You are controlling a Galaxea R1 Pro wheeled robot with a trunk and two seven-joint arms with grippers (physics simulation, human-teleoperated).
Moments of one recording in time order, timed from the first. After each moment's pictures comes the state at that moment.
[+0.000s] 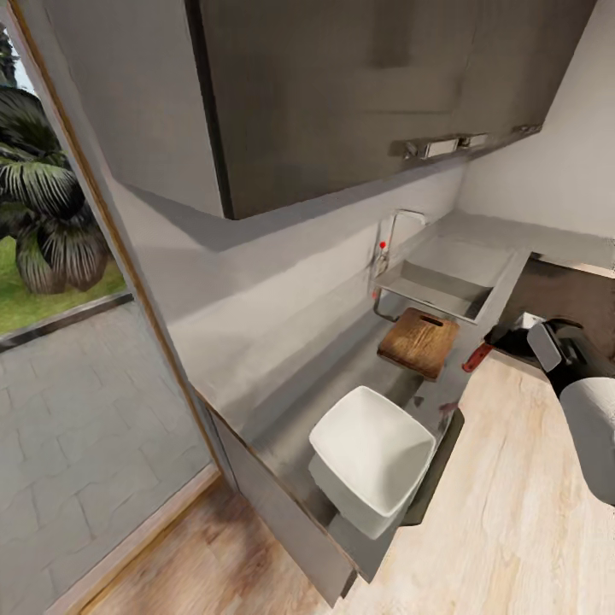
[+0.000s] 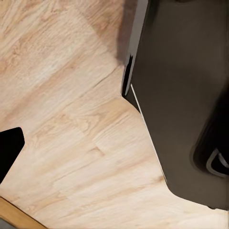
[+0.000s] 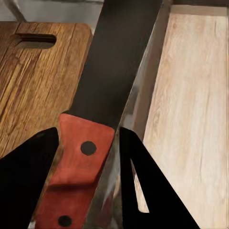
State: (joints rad) left arm -0.06 0.05 0.86 -0.03 -0.67 -0.07 0.04; right arm -1.23 -0.37 -0.15 -0.47 -0.29 0.65 -0.07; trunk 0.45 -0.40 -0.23
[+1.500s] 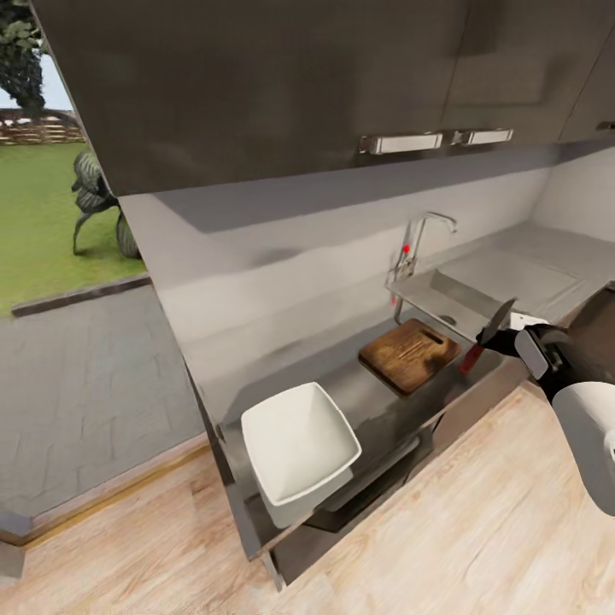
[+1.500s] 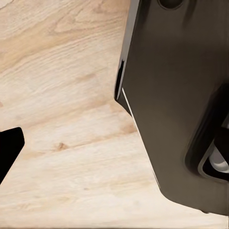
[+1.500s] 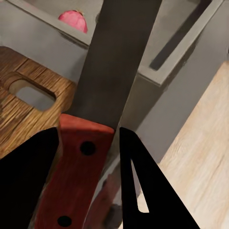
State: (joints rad) left arm -0.06 0.03 0.86 -0.03 -0.67 -0.11 0.04; right arm -1.21 -0.37 -0.02 -0.47 -0.29 0.56 -0.03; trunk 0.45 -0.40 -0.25
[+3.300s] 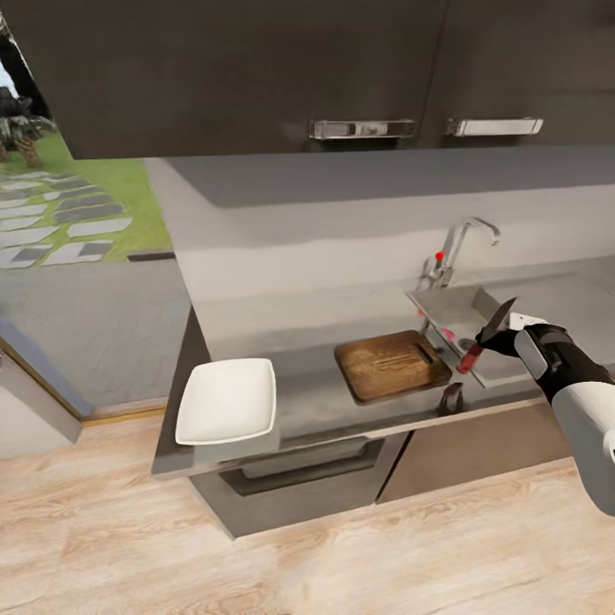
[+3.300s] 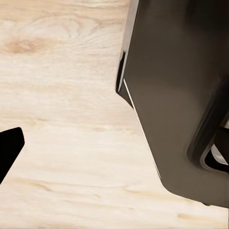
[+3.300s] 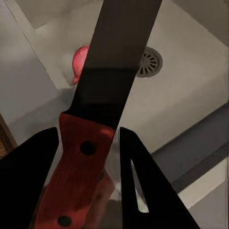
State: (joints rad) left arm -0.06 0.03 0.86 -0.03 -0.67 -0.11 0.04; right arm -1.21 -0.36 -0.02 -0.47 -0.29 0.56 -0.03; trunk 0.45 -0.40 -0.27
